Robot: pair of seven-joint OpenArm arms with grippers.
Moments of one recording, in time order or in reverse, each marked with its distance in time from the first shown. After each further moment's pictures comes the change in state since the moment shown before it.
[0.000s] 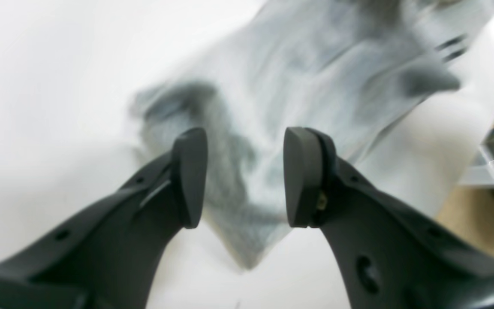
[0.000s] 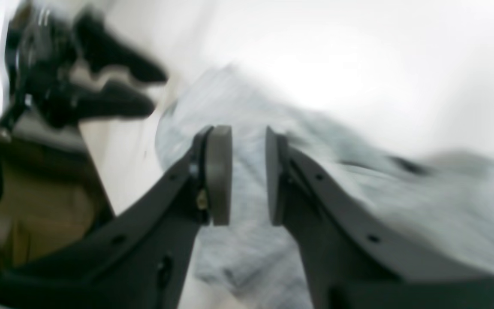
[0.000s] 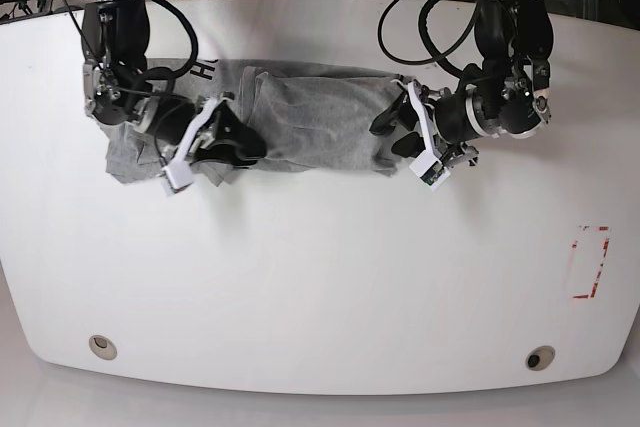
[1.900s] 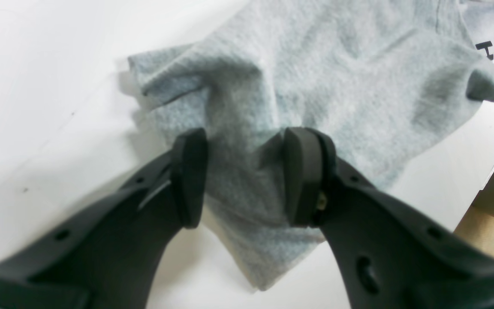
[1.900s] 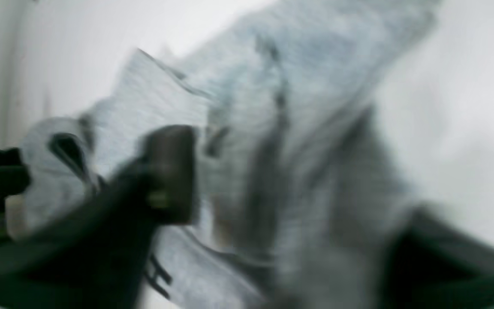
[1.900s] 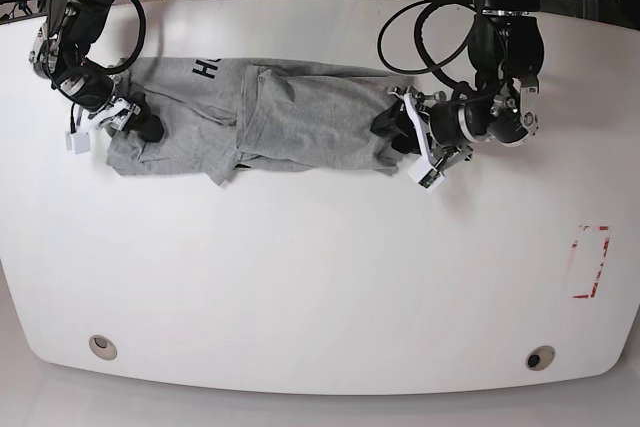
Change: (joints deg) left arm -3.1 1.1 -0.1 -12.8 3.9 0.0 -2.0; right arm 2.9 -3.3 30.5 -24.6 -8.6 -0.1 -9.8
